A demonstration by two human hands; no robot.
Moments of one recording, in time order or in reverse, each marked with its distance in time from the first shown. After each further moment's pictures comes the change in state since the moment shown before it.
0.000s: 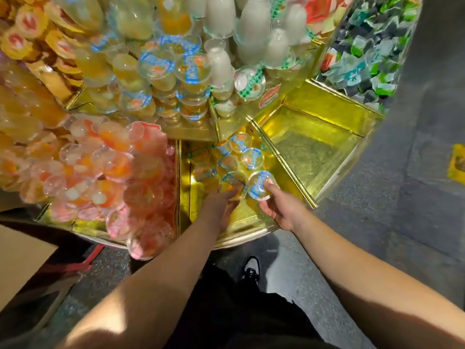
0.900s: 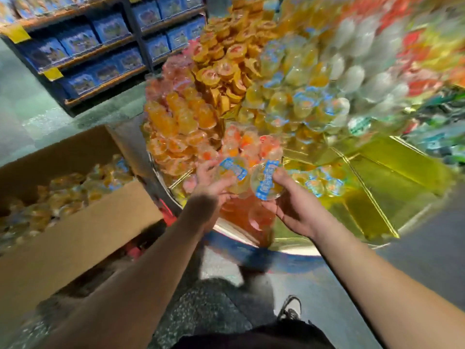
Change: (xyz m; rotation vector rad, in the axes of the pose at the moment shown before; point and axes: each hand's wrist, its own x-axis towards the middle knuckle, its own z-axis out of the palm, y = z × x) left_hand -0.199 0.111 -0.250 -0.001 -0.171 0.618; right_hand -0.191 0.073 0.226 -0.050 -0.571 -0.230
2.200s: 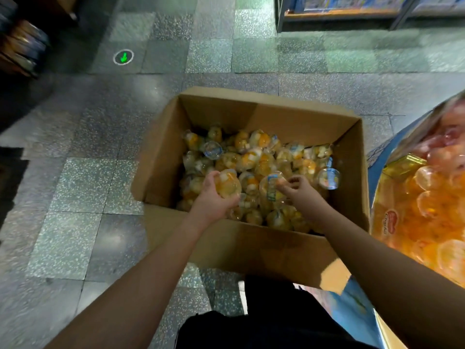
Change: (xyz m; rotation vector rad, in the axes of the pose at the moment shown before) left_hand -0.014 0.073 -0.605 0.479 0.815 -0.289; right_hand 0.389 0.318 0.459 -1.389 -0.411 0.253
